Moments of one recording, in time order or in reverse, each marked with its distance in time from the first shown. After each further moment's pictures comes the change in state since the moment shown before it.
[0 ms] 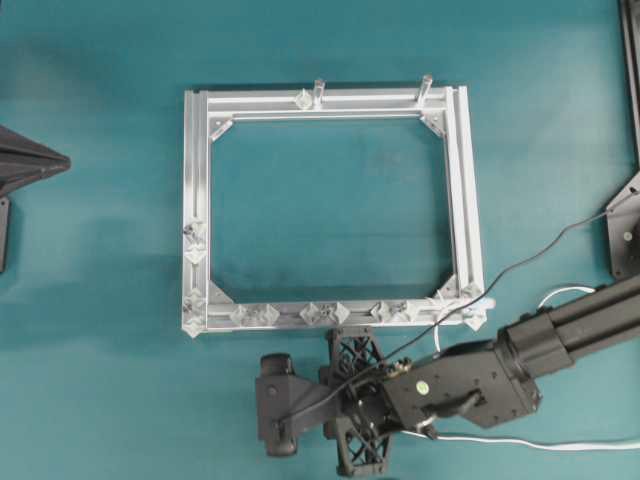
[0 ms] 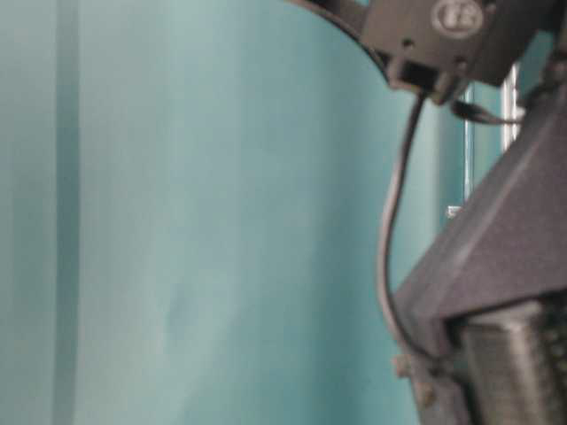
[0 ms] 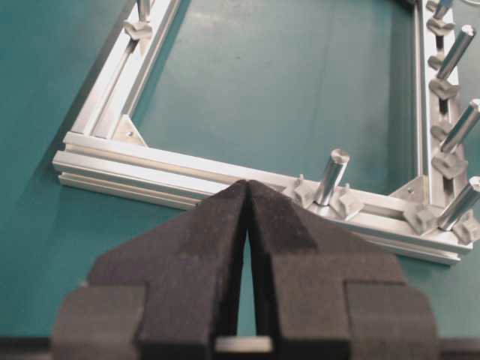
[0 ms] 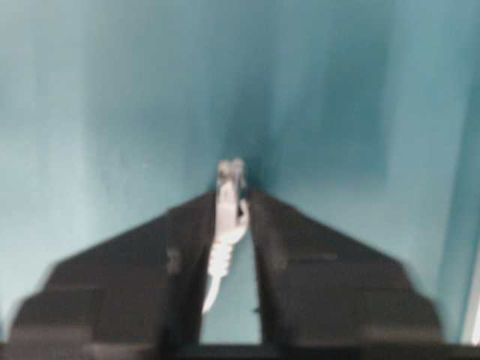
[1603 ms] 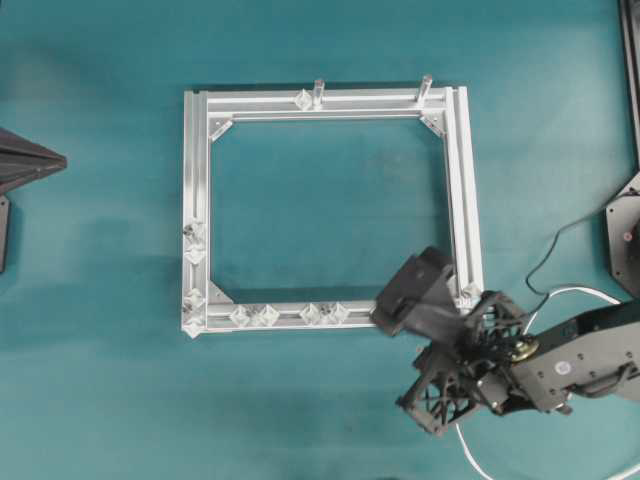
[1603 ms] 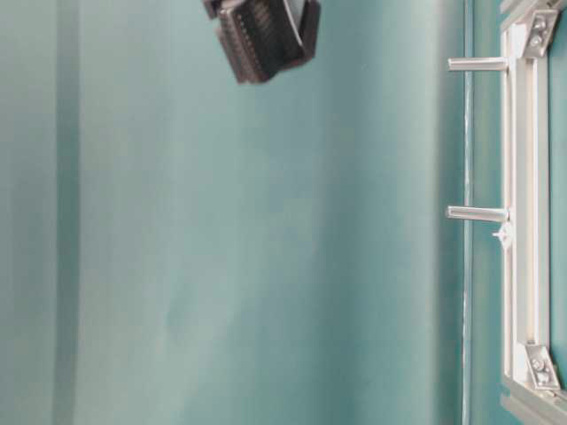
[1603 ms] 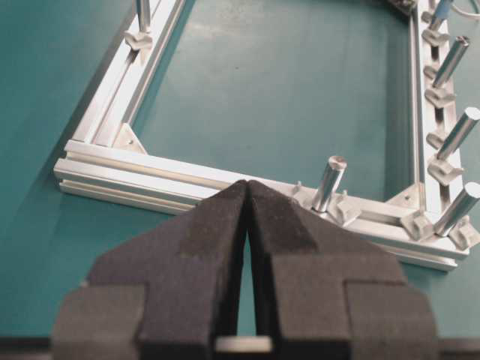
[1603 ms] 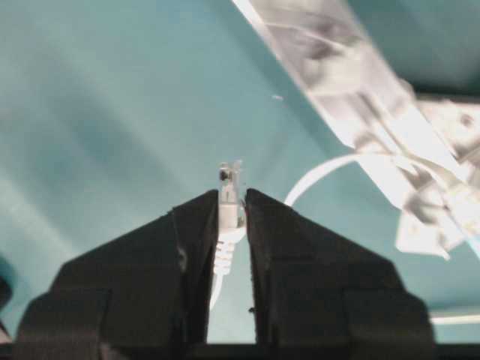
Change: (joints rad) left arm -0.002 -0.034 0.006 0.000 0.000 -0.002; right arm 0.063 -0.370 0.295 -0.181 0.276 0.989
